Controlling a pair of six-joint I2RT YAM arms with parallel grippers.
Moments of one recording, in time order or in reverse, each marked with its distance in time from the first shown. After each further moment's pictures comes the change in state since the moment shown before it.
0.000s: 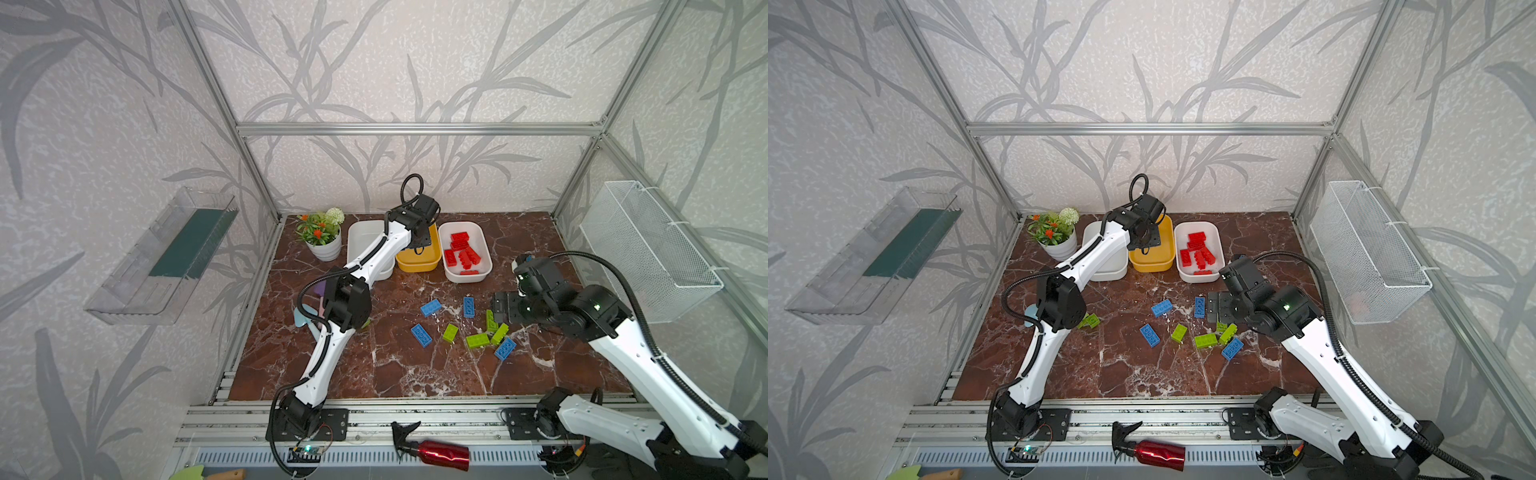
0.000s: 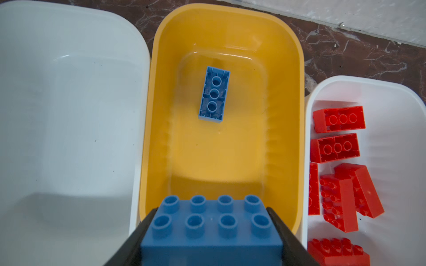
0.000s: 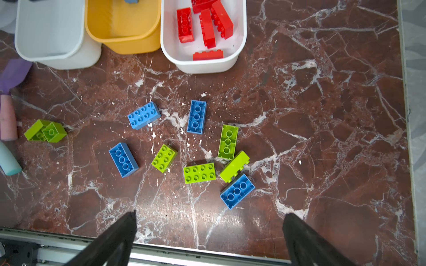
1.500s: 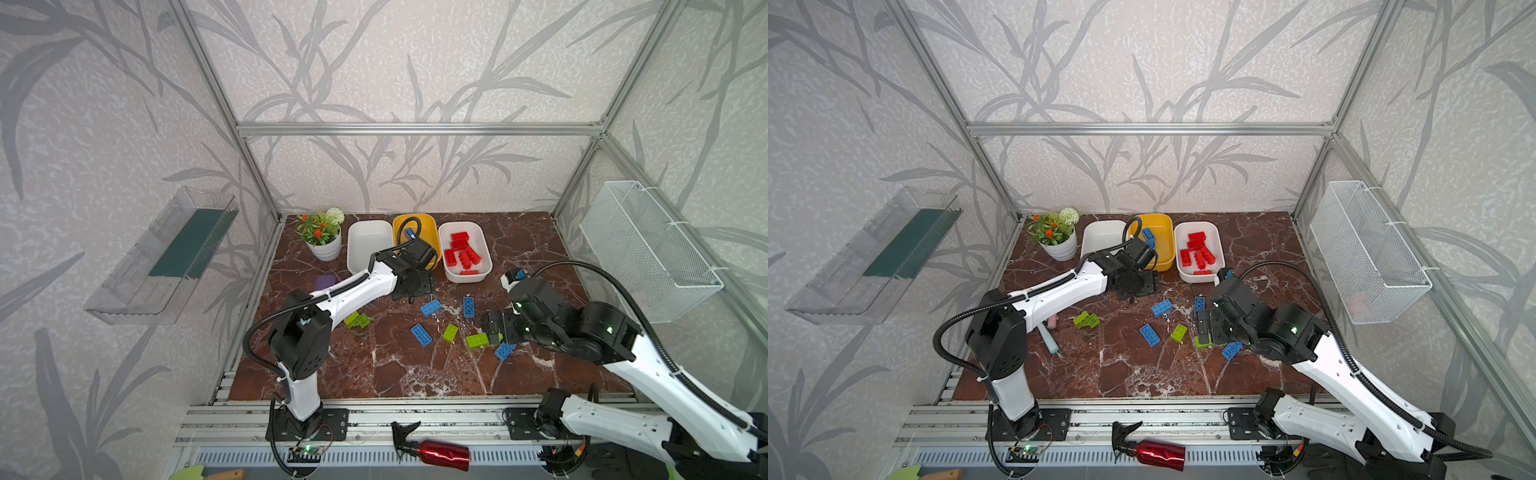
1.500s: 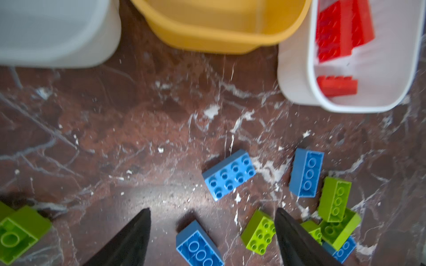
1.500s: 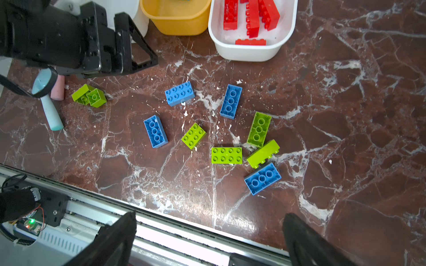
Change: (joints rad) left arm -0.177 -0.623 -0.995 0.280 0.185 -0.179; right arm 0.299 -0.119 -0.035 -0.065 0.041 0.150
